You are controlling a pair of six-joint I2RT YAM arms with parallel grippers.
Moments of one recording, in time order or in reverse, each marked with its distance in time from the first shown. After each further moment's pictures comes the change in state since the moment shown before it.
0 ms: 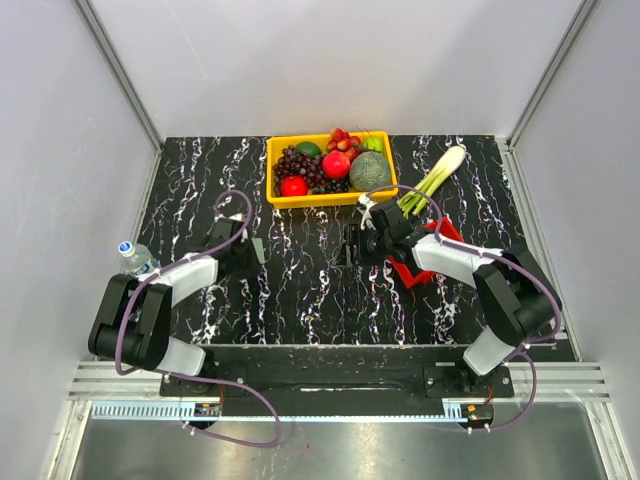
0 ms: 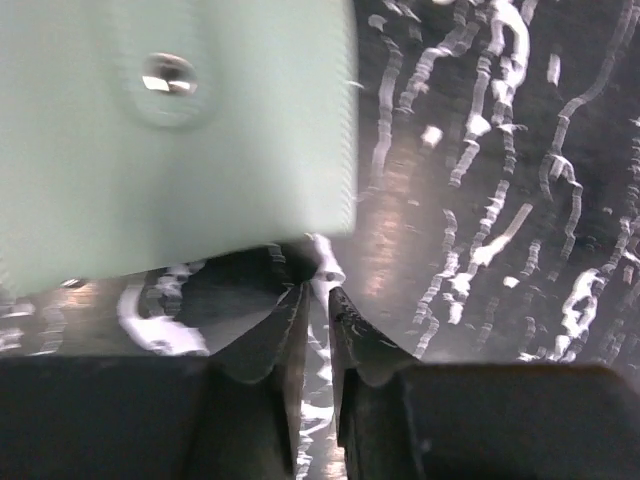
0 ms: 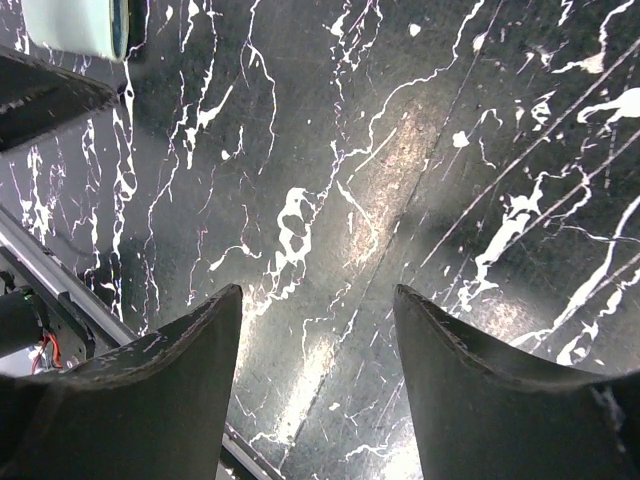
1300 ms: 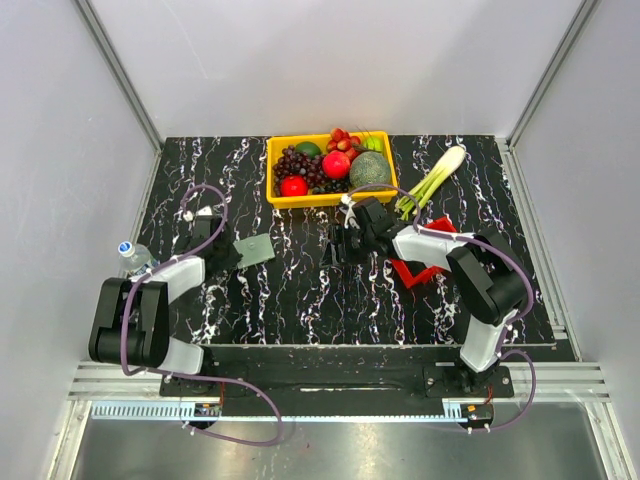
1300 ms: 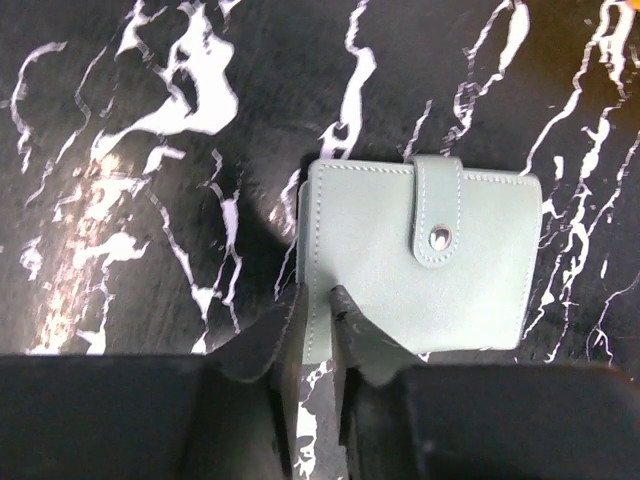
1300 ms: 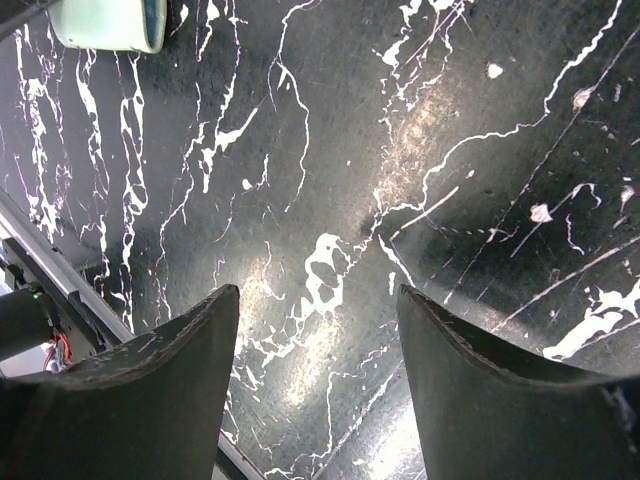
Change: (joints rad) left arm 0.120 0.009 -0.041 0.159 -0.145 -0.041; right arm 0.045 0.194 0.134 0.013 -0.062 0.012
